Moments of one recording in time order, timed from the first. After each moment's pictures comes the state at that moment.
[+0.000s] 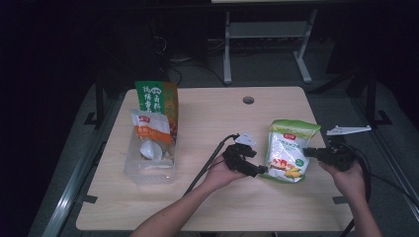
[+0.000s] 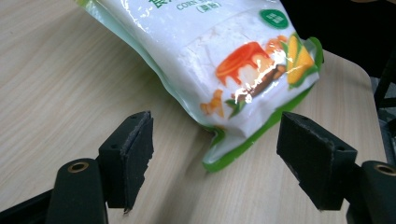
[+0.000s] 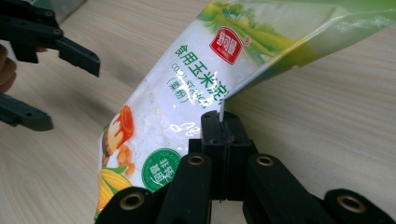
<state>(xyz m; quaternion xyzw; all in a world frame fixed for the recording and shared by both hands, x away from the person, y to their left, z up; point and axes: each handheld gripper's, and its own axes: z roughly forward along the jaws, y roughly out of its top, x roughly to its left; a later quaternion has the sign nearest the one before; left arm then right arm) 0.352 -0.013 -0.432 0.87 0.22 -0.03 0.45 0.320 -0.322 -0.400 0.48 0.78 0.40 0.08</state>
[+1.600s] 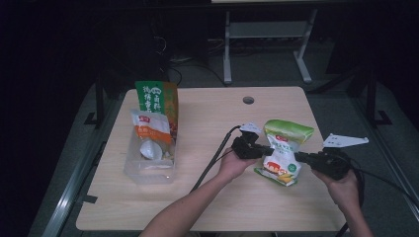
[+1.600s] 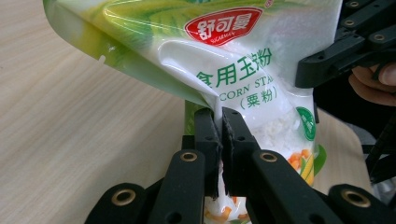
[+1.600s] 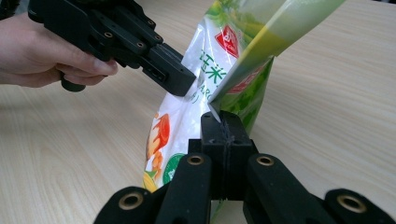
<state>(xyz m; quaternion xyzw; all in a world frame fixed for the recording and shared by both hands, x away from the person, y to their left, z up) 0.374 -0.034 -0.428 0.83 0.25 -0.04 0.50 0.295 -0.301 -0.403 0.39 0.79 0.46 0.11</state>
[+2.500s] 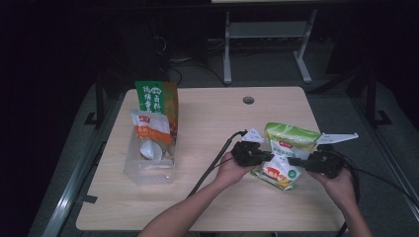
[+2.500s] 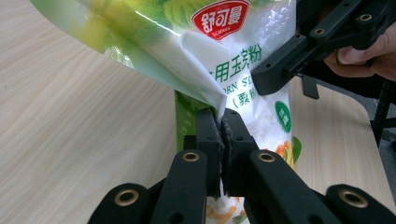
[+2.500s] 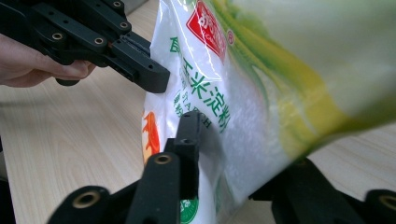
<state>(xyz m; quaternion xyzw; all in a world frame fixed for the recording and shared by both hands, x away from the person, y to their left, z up) 0.352 -0.031 -0.424 0.85 0.19 0.00 0.49 0.312 -0.298 -0.416 0.41 0.80 0.45 0.04</state>
